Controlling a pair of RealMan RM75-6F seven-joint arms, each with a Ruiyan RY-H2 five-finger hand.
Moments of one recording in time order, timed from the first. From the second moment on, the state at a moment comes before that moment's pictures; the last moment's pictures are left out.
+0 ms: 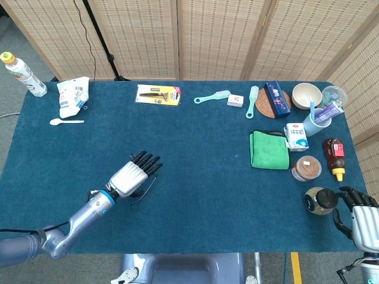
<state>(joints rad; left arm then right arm) -0.76 -1.49 -0.01 -1.48 1.39 0.92 0.44 -0.01 -1.13 0.07 -1.63 -1.53 1.60 -0.06</state>
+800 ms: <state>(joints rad) -0.71 -1.58 0.03 -1.41 1.39 0.97 0.61 -0.02 -1.13 0.07 -1.62 -1.52 1.60 -0.04</state>
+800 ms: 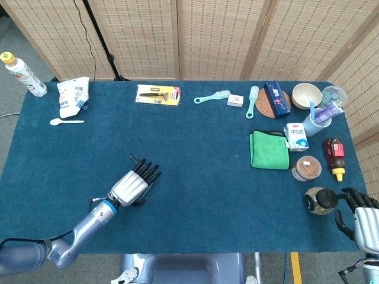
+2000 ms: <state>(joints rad) -0.70 -1.67 -0.05 -1.32 1.28 0.98 0.70 -0.03 -1.13 0.06 -1.62 -1.51 1.59 -0.05</state>
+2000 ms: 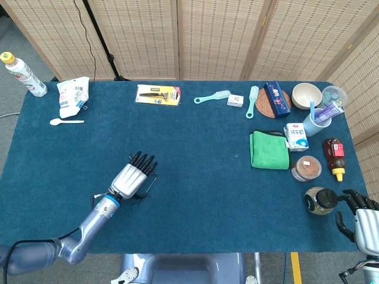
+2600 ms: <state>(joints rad) -0.72 -1.66 -0.08 -1.36 1.21 0.95 0.73 -0.03 -1.12 0.06 -1.63 -1.51 1.59 -0.05</state>
